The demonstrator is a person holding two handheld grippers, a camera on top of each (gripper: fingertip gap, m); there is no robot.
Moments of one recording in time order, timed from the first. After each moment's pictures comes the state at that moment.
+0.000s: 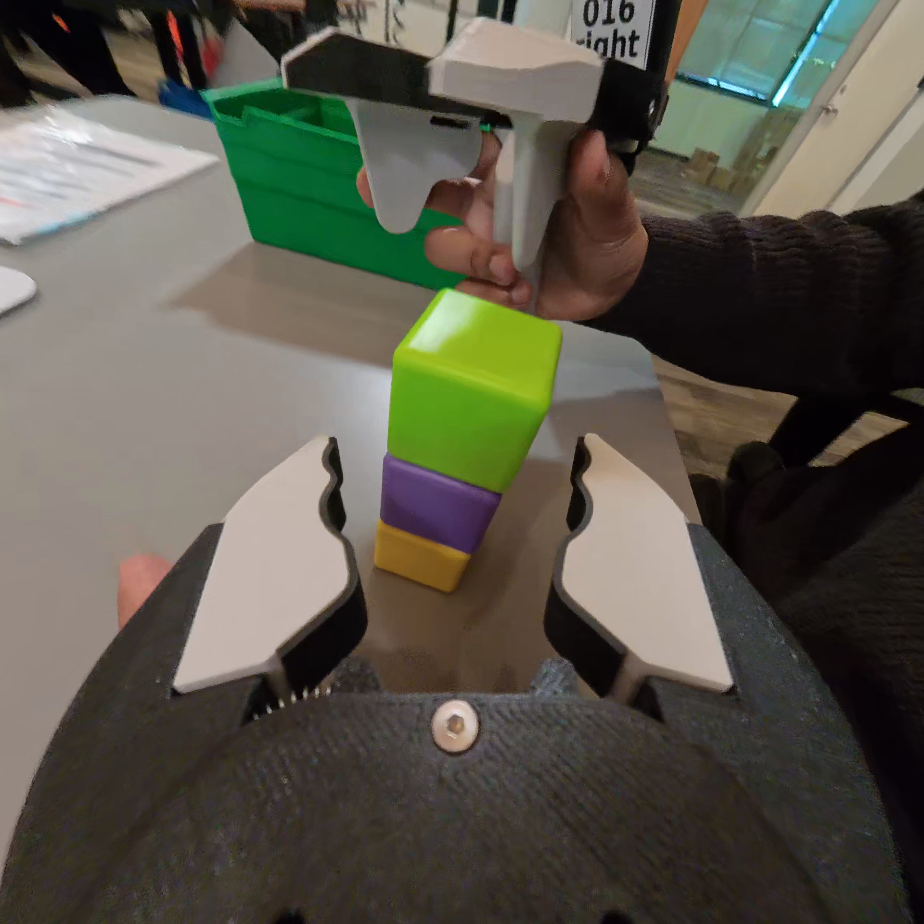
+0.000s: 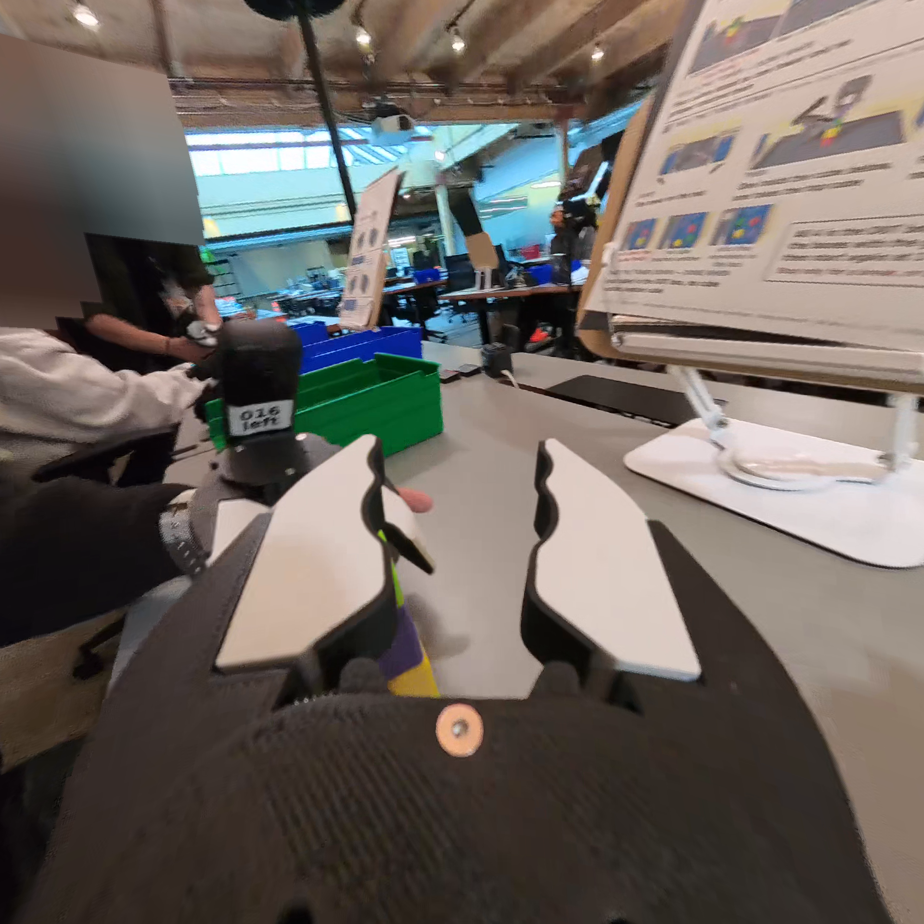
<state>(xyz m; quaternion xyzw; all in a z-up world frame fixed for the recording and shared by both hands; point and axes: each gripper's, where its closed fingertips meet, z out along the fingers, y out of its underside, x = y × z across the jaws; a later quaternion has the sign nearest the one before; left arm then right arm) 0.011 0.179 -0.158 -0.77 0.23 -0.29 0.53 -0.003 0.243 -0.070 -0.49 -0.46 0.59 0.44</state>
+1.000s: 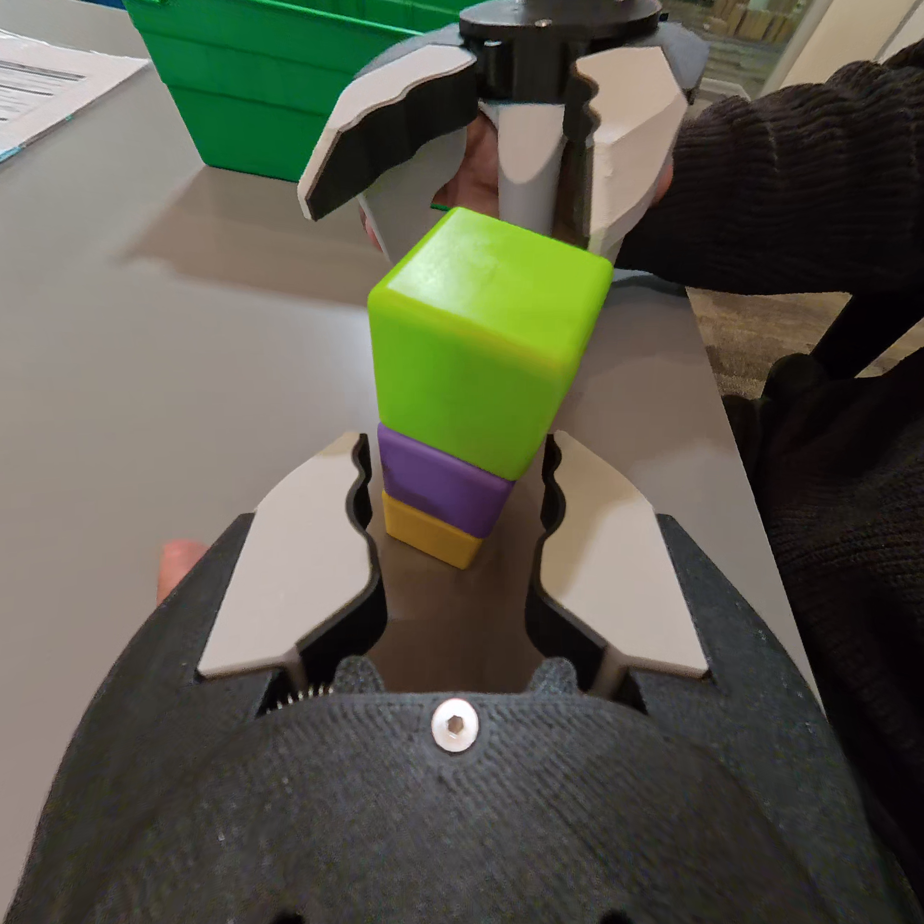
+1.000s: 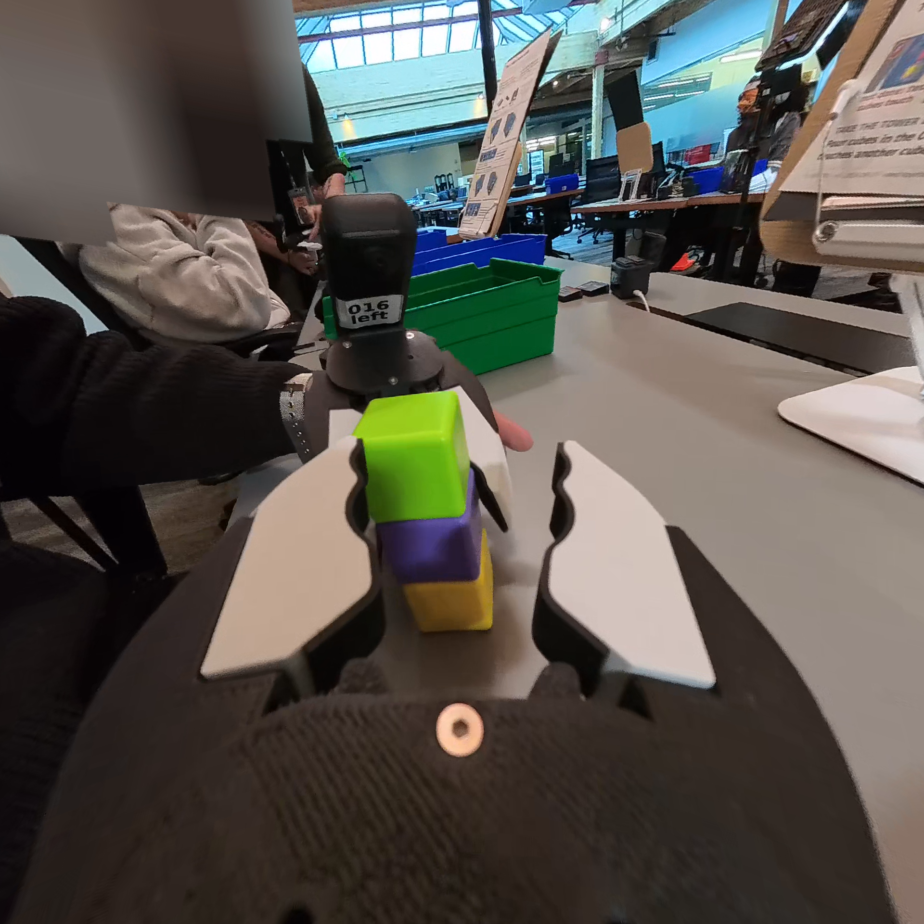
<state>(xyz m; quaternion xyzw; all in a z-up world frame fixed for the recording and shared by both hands) 0.014 0.179 -0.185 -0.79 0.29 -0.25 0.47 0.006 0.198 -0.115 -0.43 -0.57 0.62 0.33</state>
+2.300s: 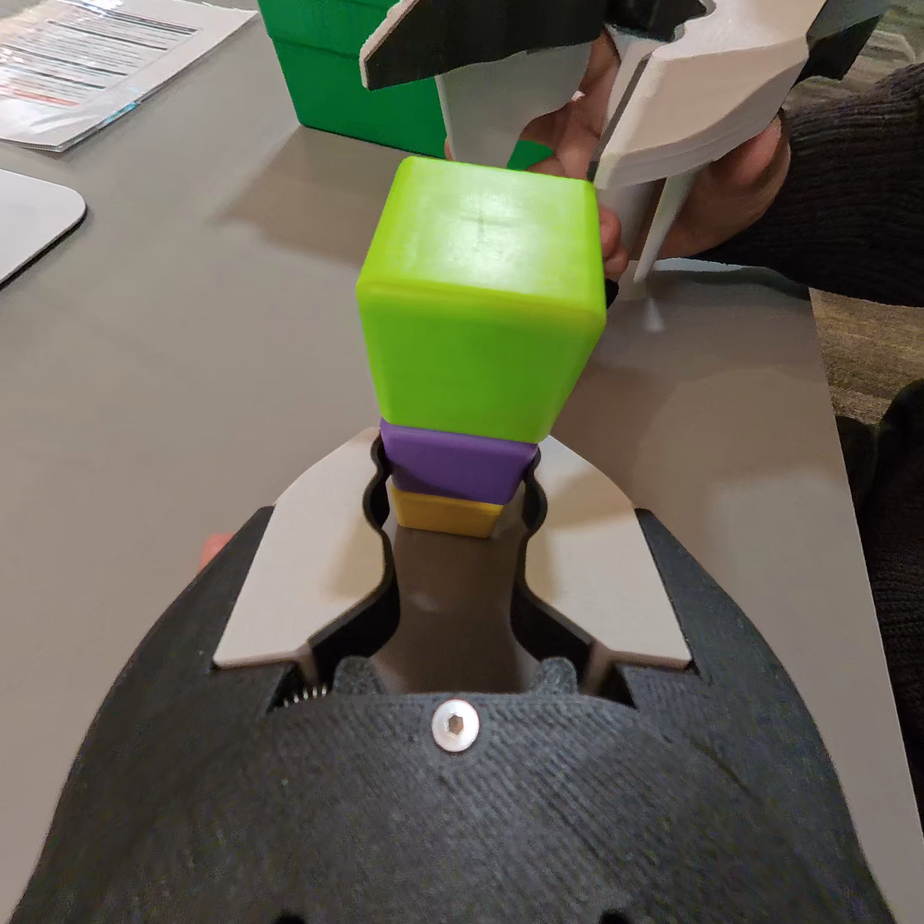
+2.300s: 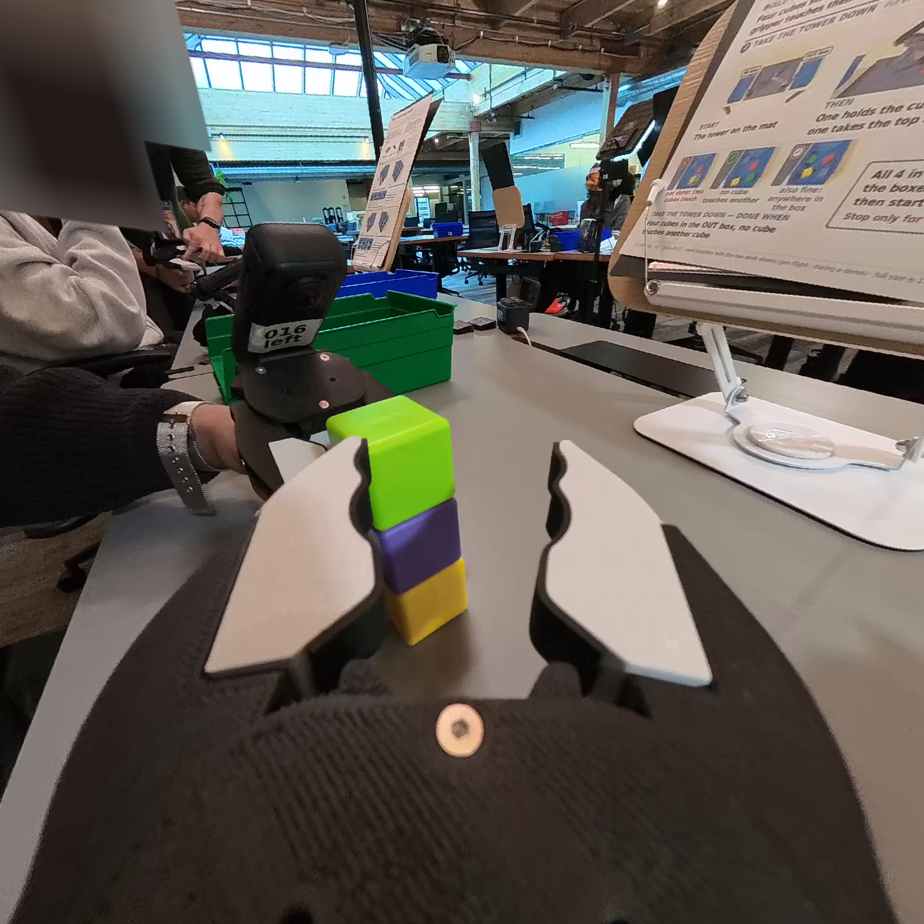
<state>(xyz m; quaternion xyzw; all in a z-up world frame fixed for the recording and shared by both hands) -0.003 0.201 -0.196 -0.83 0.24 -0.18 0.47 0.005 0.233 -0.109 -0.46 -0.52 0.57 0.44</state>
